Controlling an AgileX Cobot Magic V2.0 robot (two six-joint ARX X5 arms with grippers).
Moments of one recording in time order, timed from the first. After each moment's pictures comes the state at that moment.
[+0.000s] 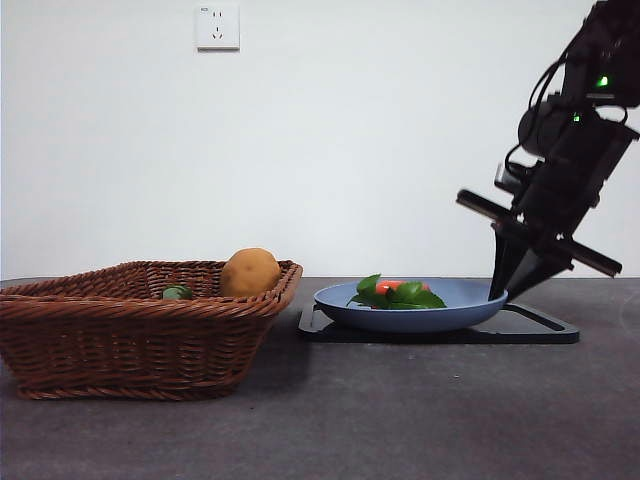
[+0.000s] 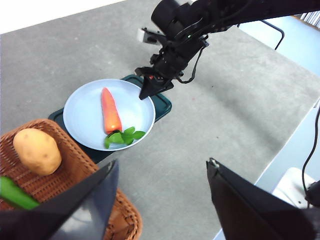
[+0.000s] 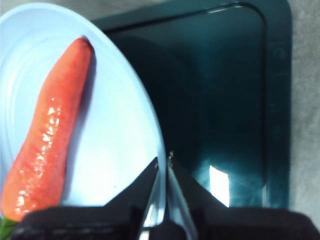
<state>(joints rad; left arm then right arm) -0.90 0.99 1.29 -0.78 -0.05 -0.20 0.11 2.02 1.46 -0.63 -0.40 0.25</state>
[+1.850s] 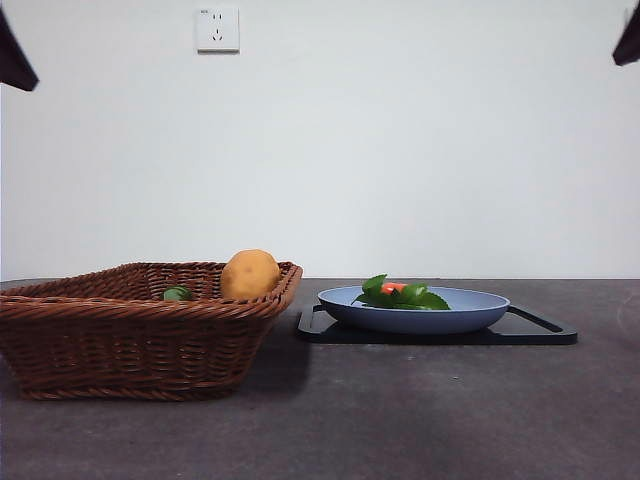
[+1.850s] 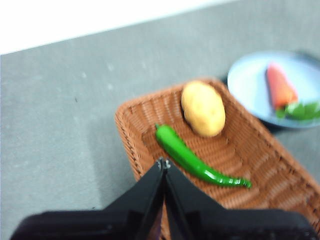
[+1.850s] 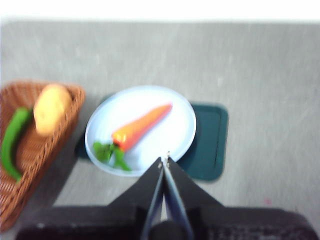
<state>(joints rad) -0.37 0.69 0.63 -0.34 -0.08 0.01 0.33 0.66 0.66 -0.37 0.03 0.09</state>
